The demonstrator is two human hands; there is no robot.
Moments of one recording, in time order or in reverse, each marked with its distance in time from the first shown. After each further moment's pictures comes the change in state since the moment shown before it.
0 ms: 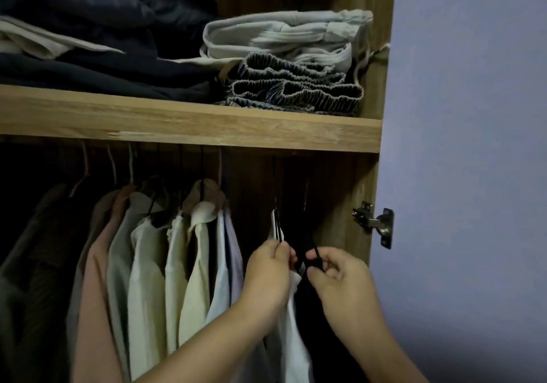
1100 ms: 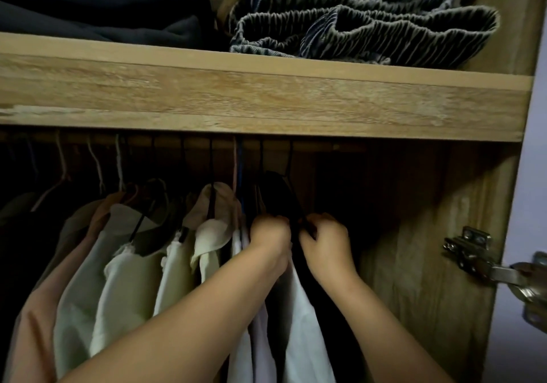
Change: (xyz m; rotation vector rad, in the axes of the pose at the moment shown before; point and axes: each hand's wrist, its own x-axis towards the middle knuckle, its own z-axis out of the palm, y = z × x) left_hand 0.175 -0.023 -0.008 -0.032 0.190 -0.313; right_hand 0.195 0.072 0.112 -0.250 0.039 -0.271
